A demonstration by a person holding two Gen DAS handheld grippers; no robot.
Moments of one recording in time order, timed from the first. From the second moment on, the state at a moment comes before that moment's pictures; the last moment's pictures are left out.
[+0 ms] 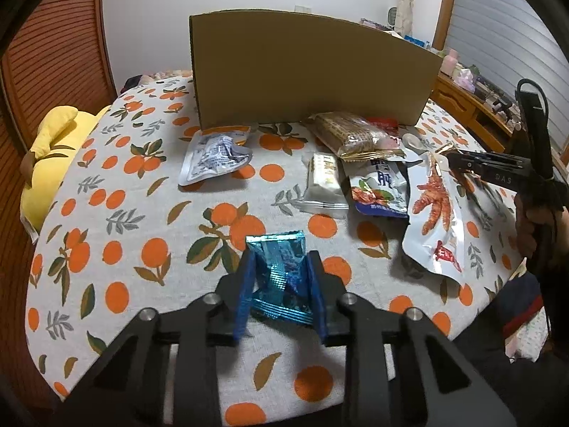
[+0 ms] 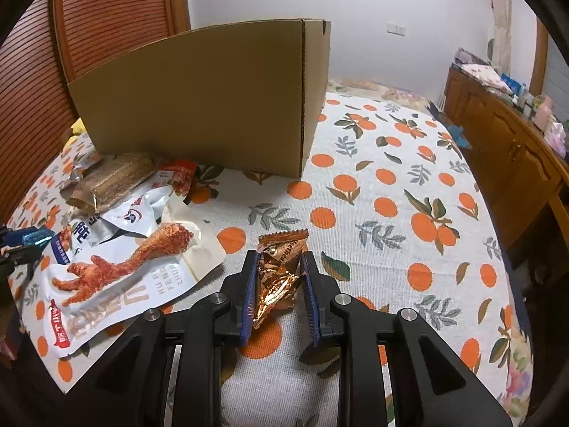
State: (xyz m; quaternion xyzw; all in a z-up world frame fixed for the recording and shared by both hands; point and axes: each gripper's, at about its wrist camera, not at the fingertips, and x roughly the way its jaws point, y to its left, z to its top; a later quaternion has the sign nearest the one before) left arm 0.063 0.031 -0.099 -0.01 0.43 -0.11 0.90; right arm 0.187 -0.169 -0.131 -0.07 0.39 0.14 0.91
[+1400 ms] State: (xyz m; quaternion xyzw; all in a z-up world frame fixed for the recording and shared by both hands) left arm 0.109 0.008 0.004 -0.01 0.31 -0.15 0.94; right arm 0.173 -0.168 -0.115 -0.08 0.34 0.13 0.93
